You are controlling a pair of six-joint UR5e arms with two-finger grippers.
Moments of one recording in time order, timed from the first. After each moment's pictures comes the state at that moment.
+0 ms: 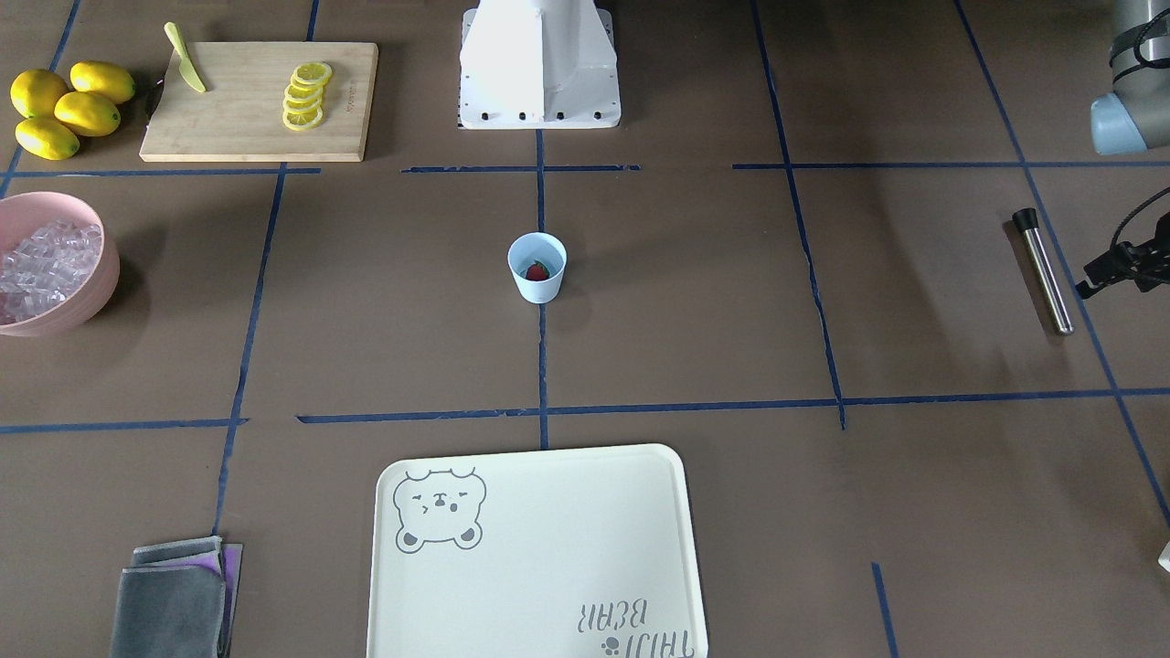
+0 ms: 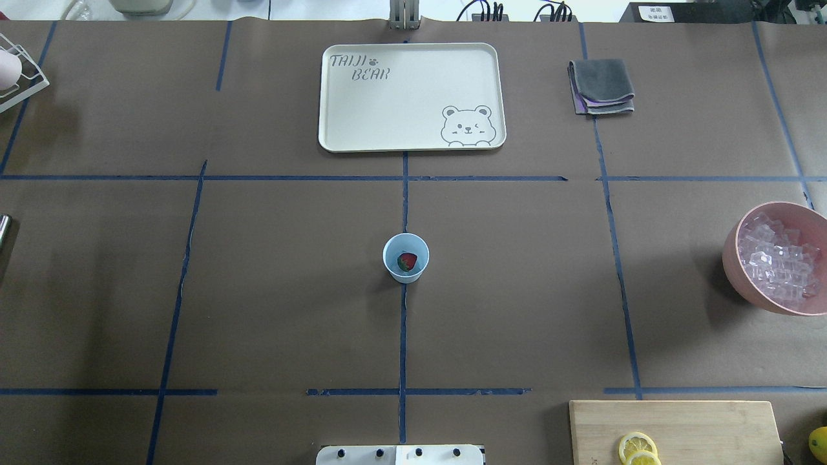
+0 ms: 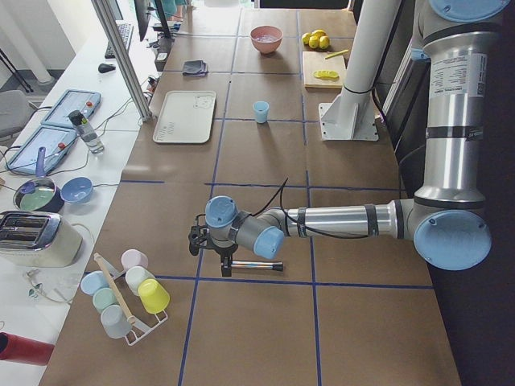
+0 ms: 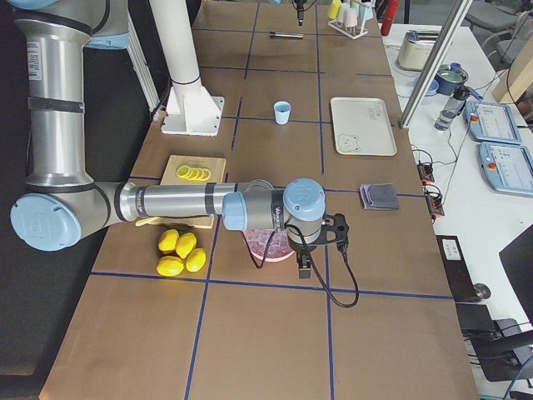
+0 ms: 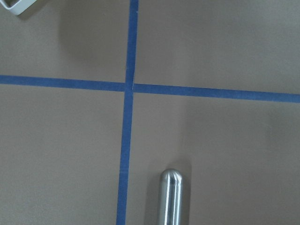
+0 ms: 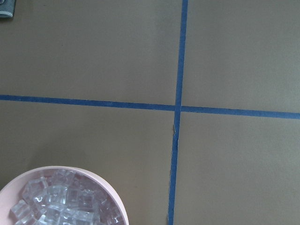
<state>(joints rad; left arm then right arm) -1.26 -1.52 -1.44 -2.16 -2.31 -0.59 1.60 -1.62 1.70 -1.55 2.41 0.00</state>
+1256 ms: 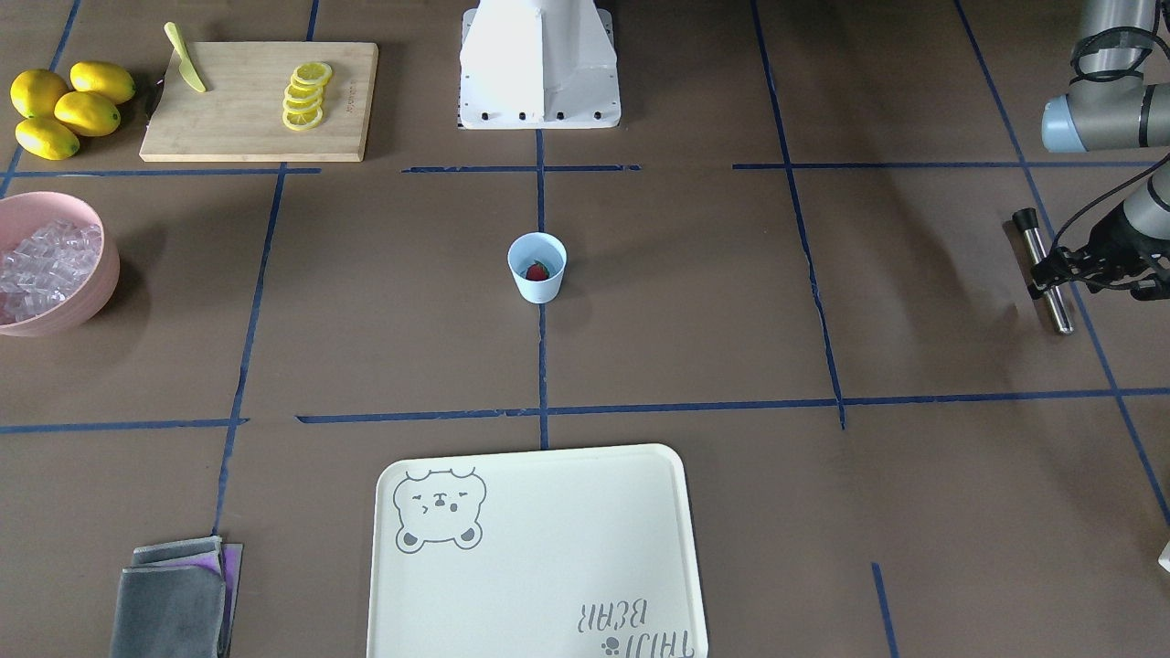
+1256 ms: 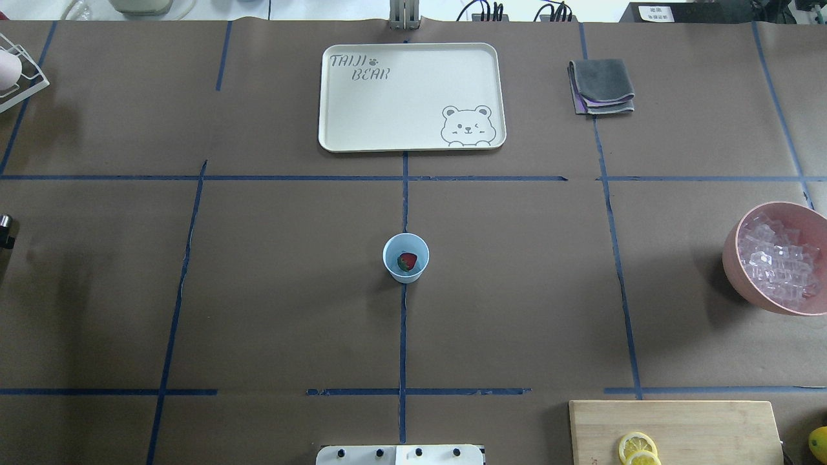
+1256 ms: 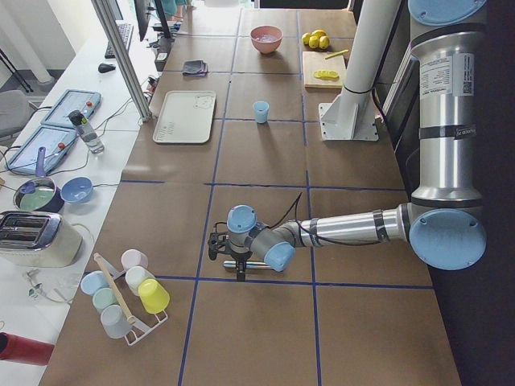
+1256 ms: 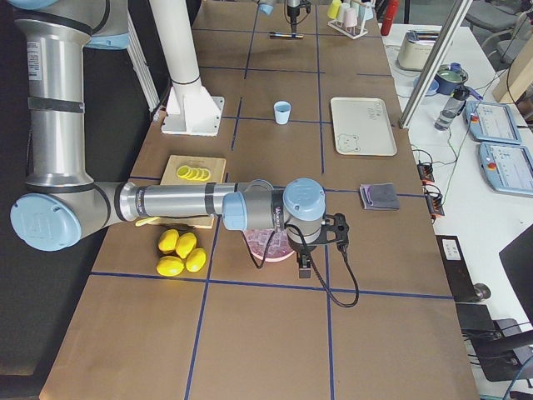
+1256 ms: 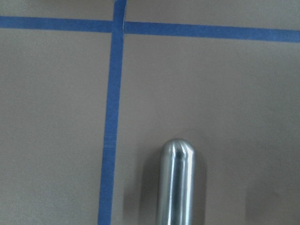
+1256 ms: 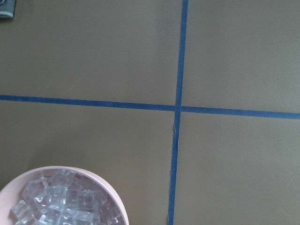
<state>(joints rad) -1.11 -1.48 -1.39 -2.32 -2.19 -0.70 1.60 -1.62 1.71 -1.55 2.41 0.00</state>
